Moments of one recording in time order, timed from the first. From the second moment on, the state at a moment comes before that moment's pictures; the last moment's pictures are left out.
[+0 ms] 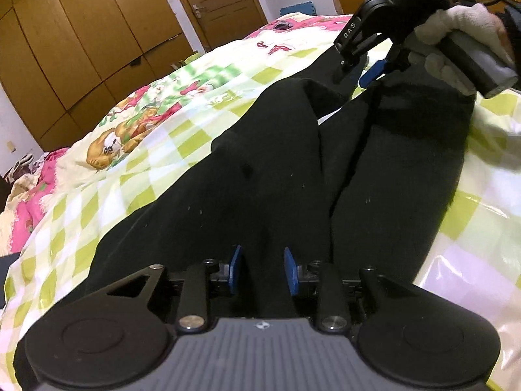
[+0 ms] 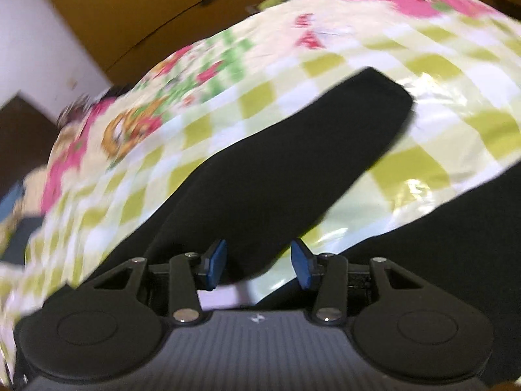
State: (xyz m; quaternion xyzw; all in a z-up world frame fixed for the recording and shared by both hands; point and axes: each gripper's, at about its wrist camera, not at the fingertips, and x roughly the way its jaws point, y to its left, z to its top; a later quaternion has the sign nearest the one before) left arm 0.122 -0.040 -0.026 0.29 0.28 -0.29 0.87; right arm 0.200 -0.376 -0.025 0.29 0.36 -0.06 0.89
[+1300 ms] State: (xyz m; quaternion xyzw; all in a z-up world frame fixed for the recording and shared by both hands) left arm 0.080 -0.073 -0.019 0.33 0.28 -0.32 0.84; right arm 0.082 -0.475 0.010 0.40 0.26 -0.08 0.88
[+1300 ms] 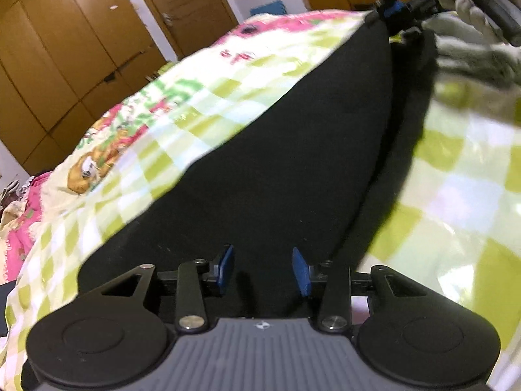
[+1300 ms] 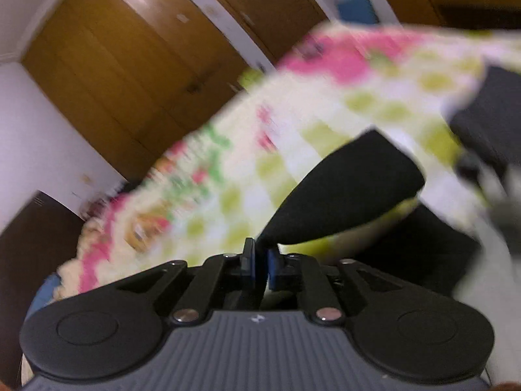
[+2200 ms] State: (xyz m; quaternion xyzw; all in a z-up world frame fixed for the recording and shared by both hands) left arm 0.068 -0.092 -0.021 0.36 0.28 -0.32 0.83; right arm 0.042 -0.530 -0.040 0.47 0.26 -0.13 0.83
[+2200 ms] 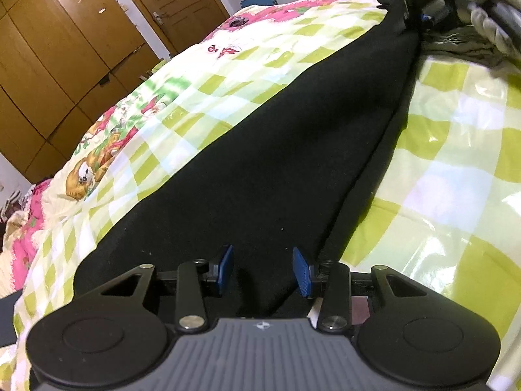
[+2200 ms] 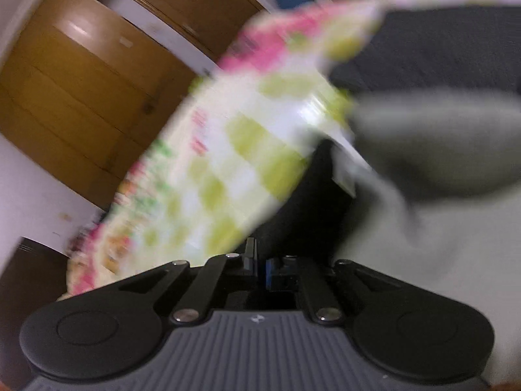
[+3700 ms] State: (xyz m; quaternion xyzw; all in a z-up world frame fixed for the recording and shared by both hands) left arm 0.065 -0.096 -0.020 0.35 0.28 -0.32 0.83; right arm 0.020 -0.549 -0.026 0.46 0.26 -0.18 0.83
